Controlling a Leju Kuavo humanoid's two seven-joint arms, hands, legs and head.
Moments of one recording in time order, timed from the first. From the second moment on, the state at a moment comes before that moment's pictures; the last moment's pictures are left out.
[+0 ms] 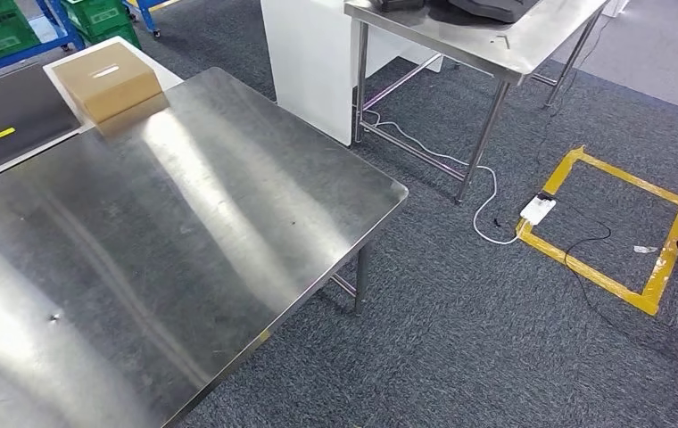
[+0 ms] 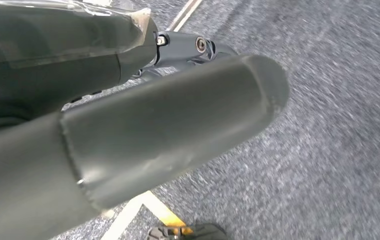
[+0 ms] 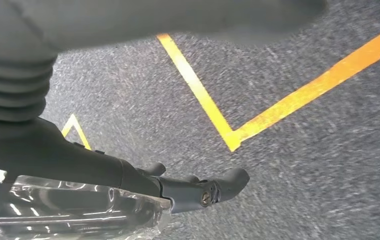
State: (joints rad) left arm -0.06 0.02 -0.38 -0.23 0.36 0.38 -0.35; right arm -0.02 -0.05 -0.84 -0.16 1.22 -0.27 -0.15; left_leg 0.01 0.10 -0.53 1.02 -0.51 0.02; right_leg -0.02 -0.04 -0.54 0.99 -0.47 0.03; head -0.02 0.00
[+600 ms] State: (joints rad) left arm -0.03 0.02 -0.42 -0.22 0.36 0.13 -0.05; right arm -0.03 -0.04 -0.83 -0.16 1.24 -0.26 -0.13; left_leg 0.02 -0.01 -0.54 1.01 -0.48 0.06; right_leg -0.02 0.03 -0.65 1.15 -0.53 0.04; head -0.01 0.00
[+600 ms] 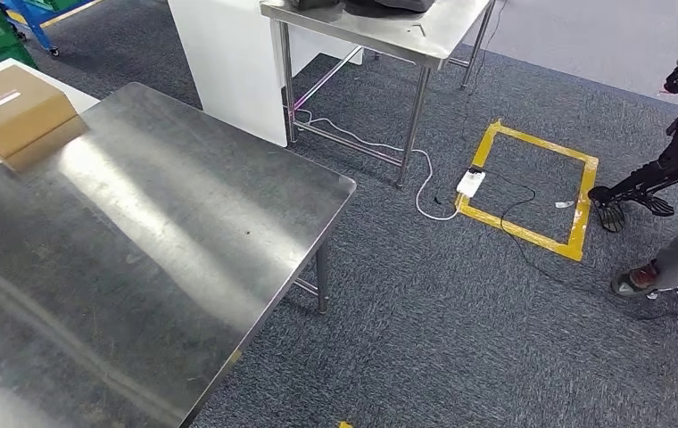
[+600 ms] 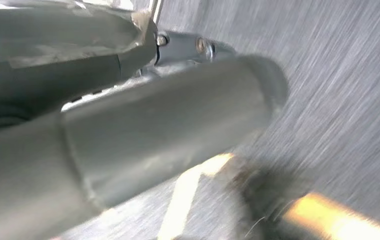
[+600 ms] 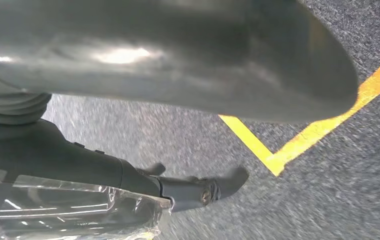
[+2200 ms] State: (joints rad) left arm -0.05 0.04 -0.52 -0.20 0.32 0.01 0.06; right arm -0.03 -0.03 -0.82 -0.18 1.22 -0.25 -0.11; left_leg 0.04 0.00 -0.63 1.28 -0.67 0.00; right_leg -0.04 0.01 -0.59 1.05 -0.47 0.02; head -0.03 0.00
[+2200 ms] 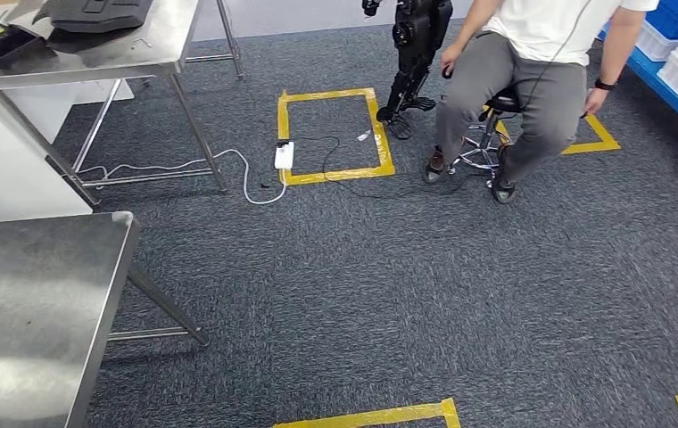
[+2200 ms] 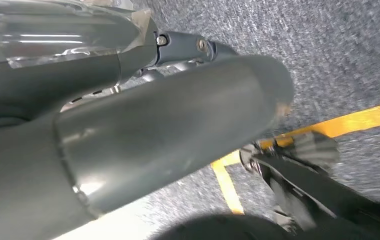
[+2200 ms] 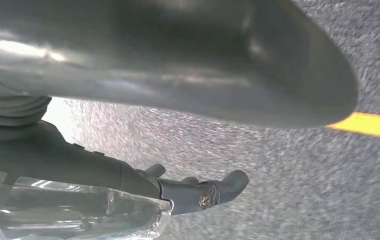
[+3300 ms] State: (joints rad) left arm -0.05 0.04 -0.52 -0.20 0.31 0.01 0.06; right arm -0.02 -0.03 -0.82 -0.18 1.21 -0.25 -0.11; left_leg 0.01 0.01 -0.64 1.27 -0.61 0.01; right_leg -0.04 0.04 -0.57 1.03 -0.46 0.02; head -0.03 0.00
